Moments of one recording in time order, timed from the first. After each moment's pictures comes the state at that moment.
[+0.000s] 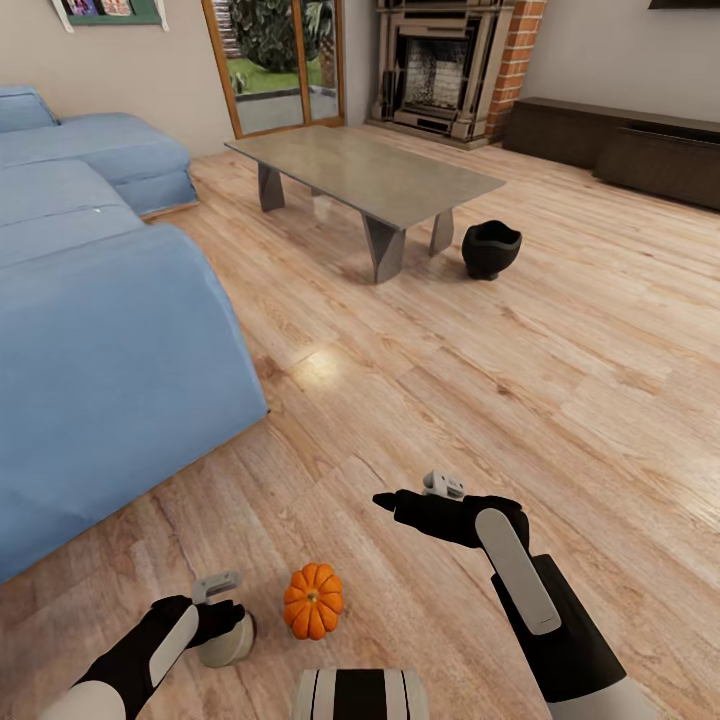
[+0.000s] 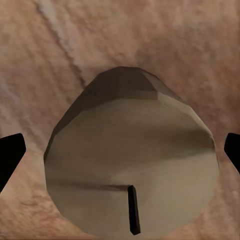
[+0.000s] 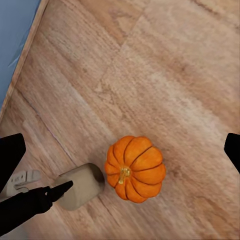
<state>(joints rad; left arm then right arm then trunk) -0.53 0.14 -0.18 -0.54 0.52 0.49 0.13 -0.48 0.01 0.25 -1.48 -0.99 0.92 -0.44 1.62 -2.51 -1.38</state>
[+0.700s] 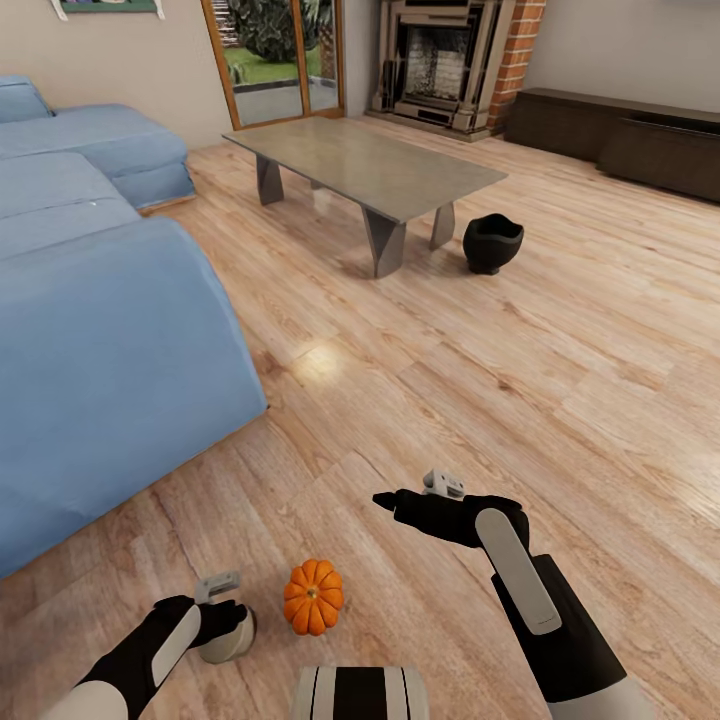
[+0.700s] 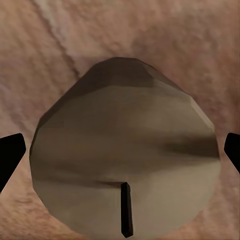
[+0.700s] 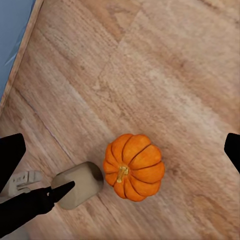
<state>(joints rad) -0.53 0.14 -0.18 -0.54 0.52 0.49 0.13 -0.48 0.01 0.25 -1.48 -0.99 0.92 -0.44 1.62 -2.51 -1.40</state>
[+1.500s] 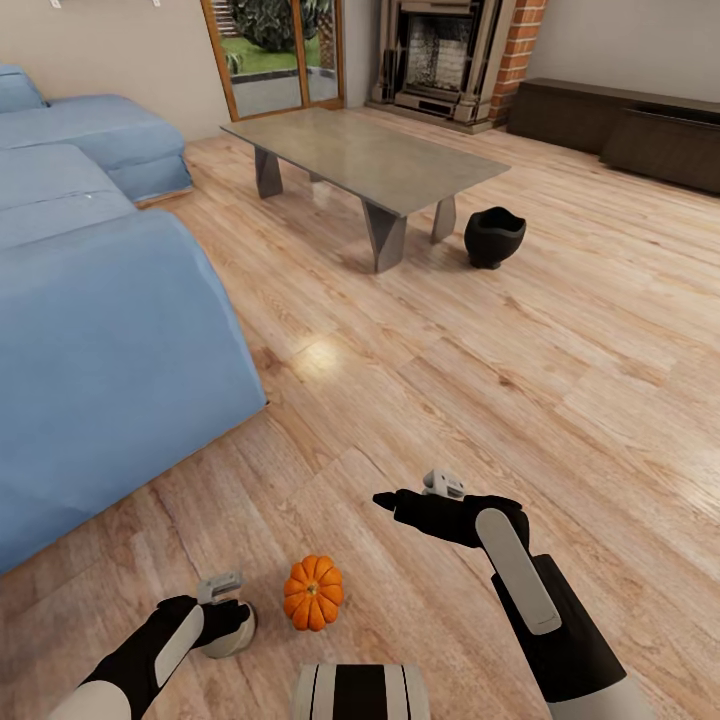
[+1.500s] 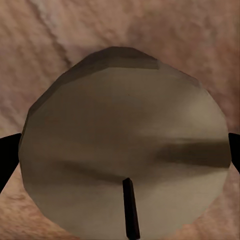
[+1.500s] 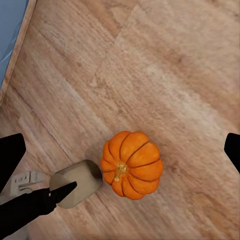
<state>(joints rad) -0.53 0.13 -0.19 -0.54 0.52 0.49 0.13 -0.48 0.01 0.25 -1.48 -0.99 0.92 -0.44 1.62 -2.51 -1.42</state>
